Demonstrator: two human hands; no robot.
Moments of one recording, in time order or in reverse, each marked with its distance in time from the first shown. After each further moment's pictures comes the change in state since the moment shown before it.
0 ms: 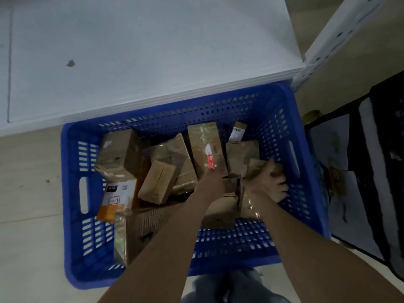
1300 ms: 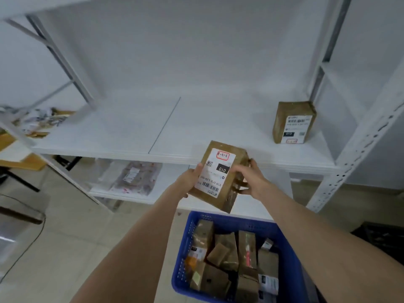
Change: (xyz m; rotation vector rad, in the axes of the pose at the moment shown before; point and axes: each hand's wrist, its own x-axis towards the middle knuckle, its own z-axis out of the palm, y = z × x) left_hand -0.549 0.089 -0.413 -0.699 0.584 -0.204; right_hand -0.469 -0.117 -0.476 0.838 -0.691 -0.784
